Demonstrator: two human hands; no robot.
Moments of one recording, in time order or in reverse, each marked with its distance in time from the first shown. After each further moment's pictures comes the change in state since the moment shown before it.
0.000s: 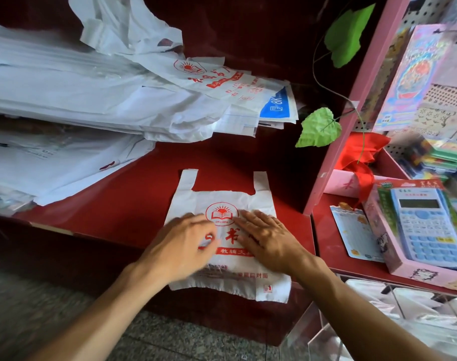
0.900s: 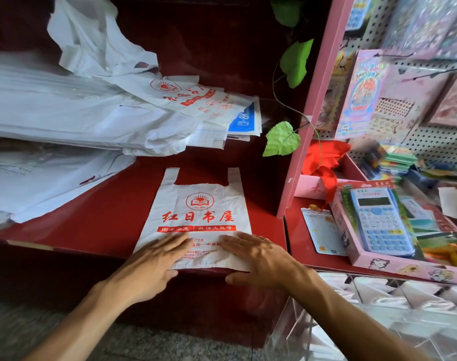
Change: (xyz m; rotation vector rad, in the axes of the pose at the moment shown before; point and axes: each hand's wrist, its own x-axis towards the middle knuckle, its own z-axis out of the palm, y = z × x) left_hand -0.023 -0.025 0.016 0.059 -0.294 0.117; right_hand -0.043 0.006 -0.011 -0.110 -0.118 -0.099
